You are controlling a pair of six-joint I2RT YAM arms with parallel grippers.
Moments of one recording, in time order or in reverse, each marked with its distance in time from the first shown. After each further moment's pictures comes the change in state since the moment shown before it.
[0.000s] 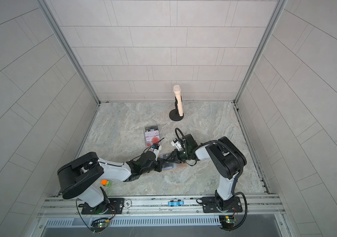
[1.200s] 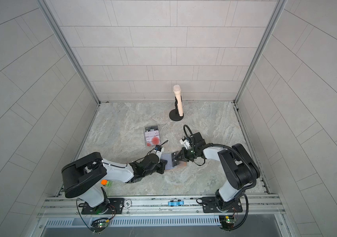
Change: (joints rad) left arm -0.062 0.032 0.025 -0.012 -0.061 0.000; right arm -0.123 -0.200 -0.011 -0.334 0.101 -0.155
